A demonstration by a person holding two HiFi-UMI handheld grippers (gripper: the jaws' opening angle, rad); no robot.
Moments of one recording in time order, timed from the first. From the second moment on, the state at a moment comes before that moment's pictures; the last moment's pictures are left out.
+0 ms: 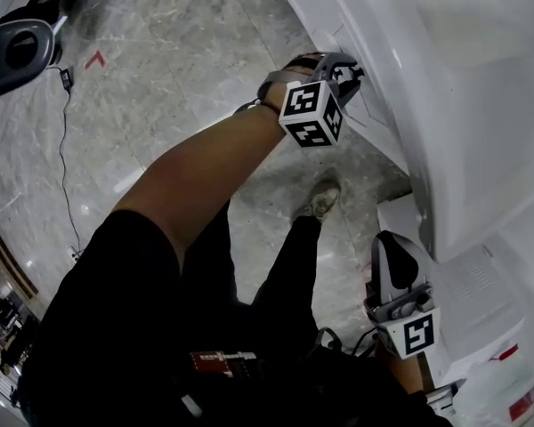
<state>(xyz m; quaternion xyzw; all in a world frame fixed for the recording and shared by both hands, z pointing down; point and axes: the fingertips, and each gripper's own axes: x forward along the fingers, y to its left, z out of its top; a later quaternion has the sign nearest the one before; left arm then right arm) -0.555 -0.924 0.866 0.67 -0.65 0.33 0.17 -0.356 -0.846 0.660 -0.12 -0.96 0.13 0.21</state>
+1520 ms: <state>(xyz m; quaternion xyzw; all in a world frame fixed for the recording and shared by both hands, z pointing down) -0.559 -0.931 0.866 0.67 -0.66 0.29 0.19 -0.377 -0.822 0.669 -0.15 -0.95 0.14 0.22</state>
